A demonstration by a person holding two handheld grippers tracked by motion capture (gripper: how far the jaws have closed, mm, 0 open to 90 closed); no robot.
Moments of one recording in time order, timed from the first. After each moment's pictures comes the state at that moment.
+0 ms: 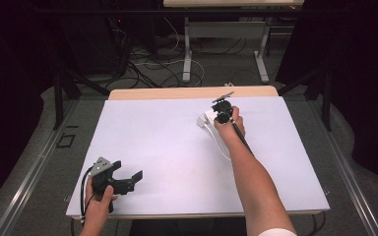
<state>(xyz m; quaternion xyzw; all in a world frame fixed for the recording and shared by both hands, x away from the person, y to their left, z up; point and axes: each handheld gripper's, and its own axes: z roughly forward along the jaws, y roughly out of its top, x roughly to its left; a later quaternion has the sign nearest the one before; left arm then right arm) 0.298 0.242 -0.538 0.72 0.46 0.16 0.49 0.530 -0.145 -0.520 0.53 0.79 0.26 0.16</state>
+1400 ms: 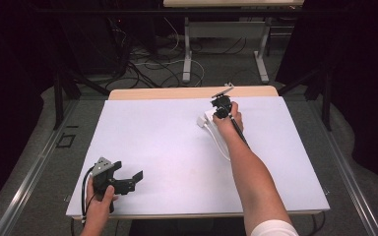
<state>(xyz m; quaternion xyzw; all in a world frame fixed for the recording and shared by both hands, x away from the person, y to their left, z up) 0.299 0.240 -0.540 0.72 0.47 0.16 0.48 0.546 -0.142 -0.514 0.53 0.79 0.28 0.16</state>
